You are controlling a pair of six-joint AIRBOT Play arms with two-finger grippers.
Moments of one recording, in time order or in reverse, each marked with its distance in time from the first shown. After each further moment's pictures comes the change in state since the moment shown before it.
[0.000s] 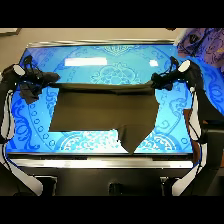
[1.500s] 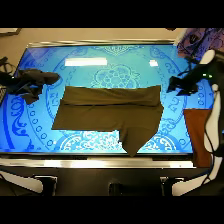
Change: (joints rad) left arm 0.190 0.233 -0.087 -0.072 -0.274 -0.079; right arm -0.117 0.251 -0.063 -0.216 0.354 -0.064
